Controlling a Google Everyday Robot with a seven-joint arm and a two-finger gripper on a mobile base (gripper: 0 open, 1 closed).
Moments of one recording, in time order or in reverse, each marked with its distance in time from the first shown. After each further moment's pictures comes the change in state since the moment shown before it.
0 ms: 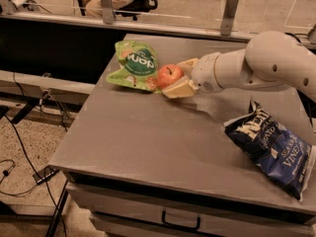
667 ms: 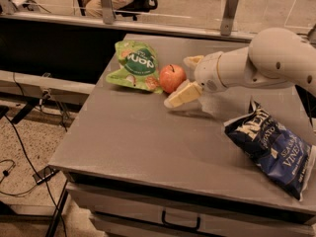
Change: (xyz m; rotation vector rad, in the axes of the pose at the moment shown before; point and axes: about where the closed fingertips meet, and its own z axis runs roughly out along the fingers) arm 0.007 -0.001 -0.008 -0.015 0.029 0.016
